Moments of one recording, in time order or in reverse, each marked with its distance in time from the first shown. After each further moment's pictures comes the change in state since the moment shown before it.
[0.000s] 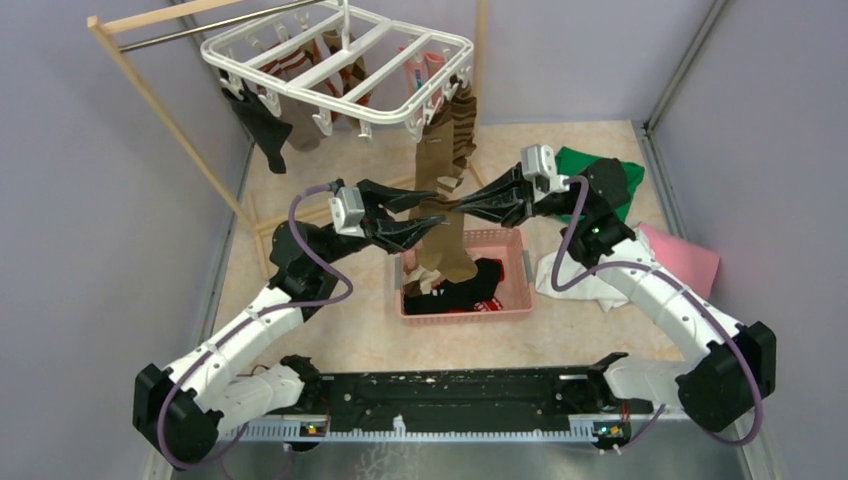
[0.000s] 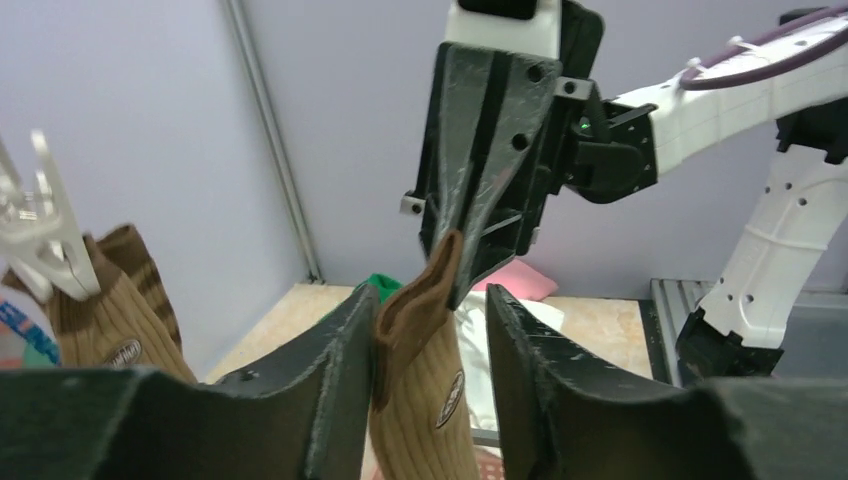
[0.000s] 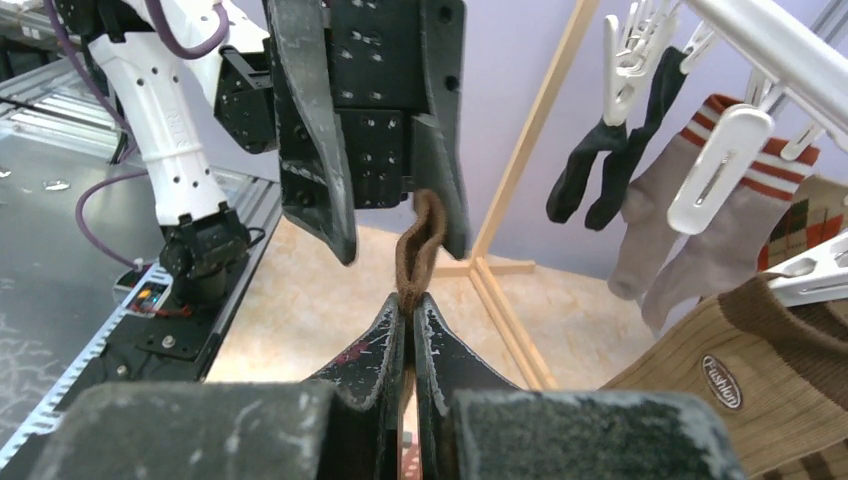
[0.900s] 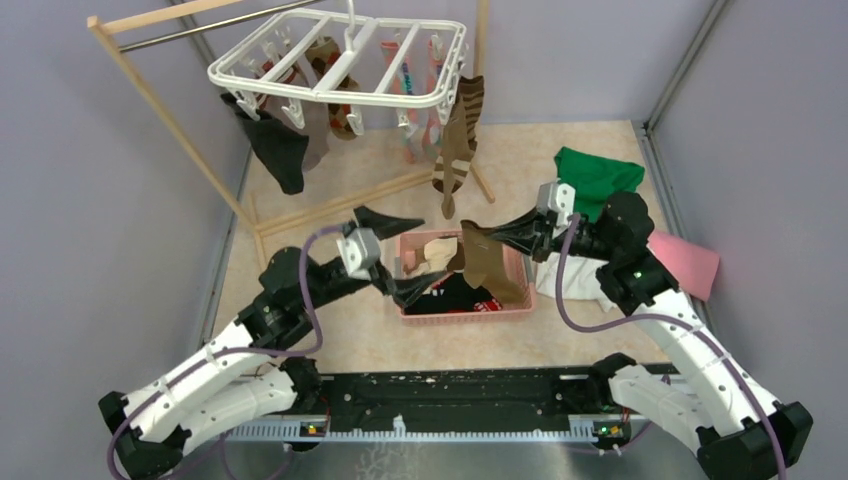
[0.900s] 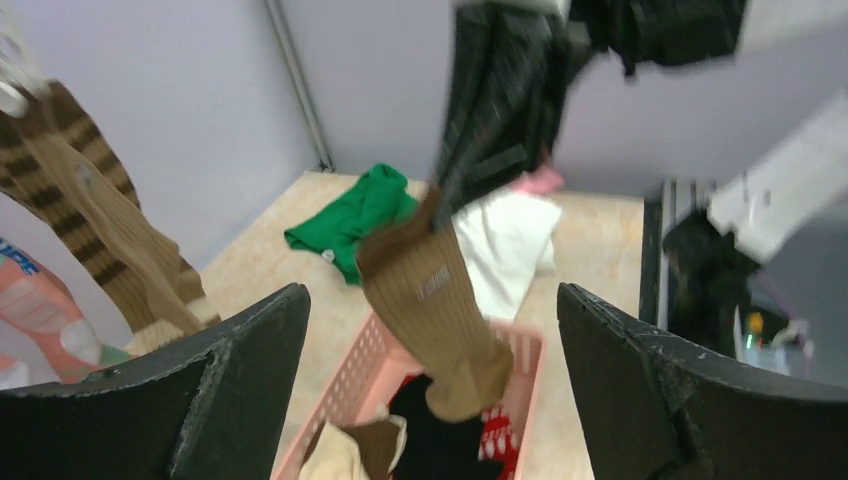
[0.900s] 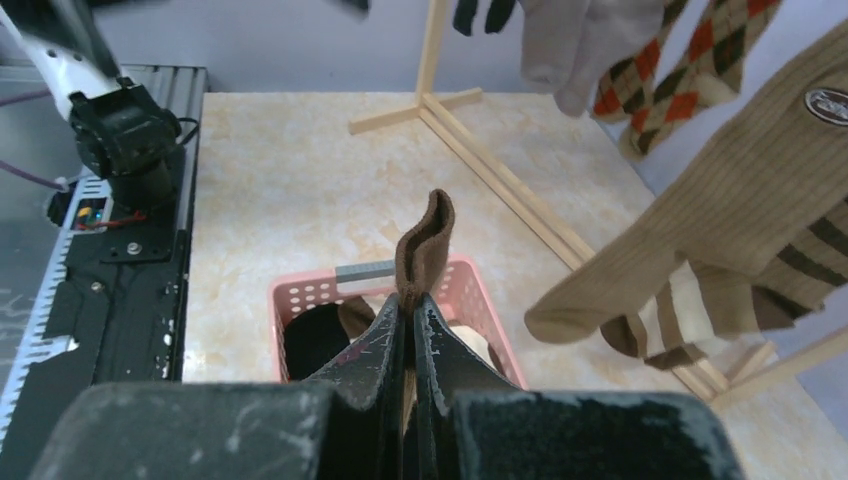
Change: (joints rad) left arm -0.264 -0.195 0.129 -0.638 -0.355 0.191; right arm -0.094 -0.329 -0.182 -0.590 0.238 -0.293
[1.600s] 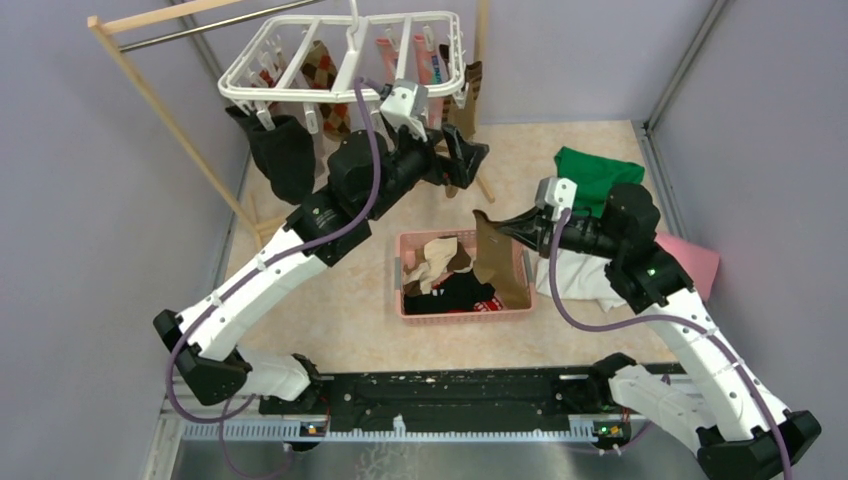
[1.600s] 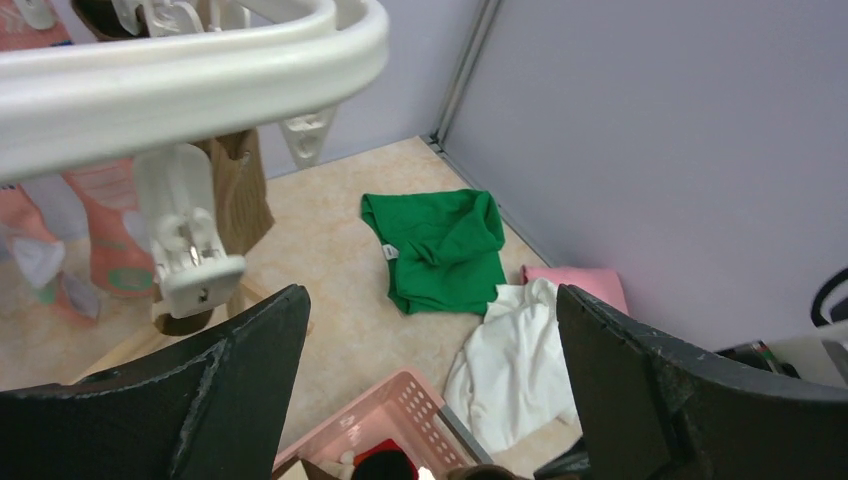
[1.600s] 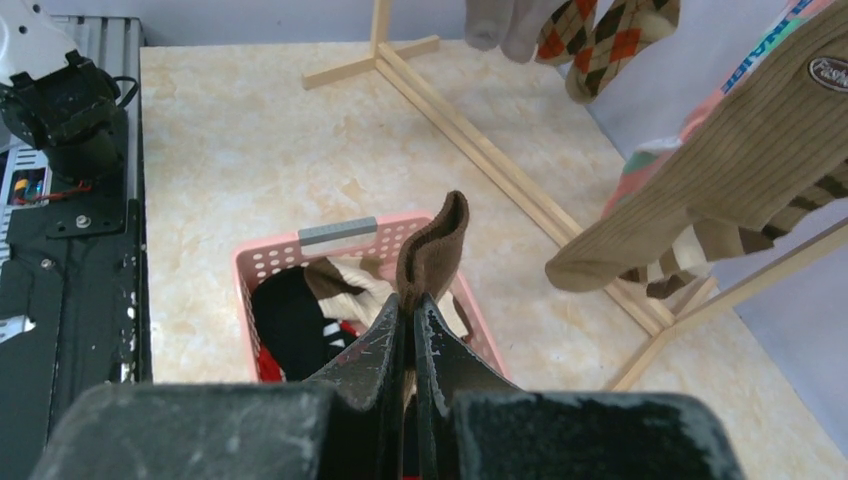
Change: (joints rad) left arm 0.035 0.583 0.702 -0.286 -0.443 -0.338; right arm 0.000 0.015 0.120 -0.219 0.098 -0.108
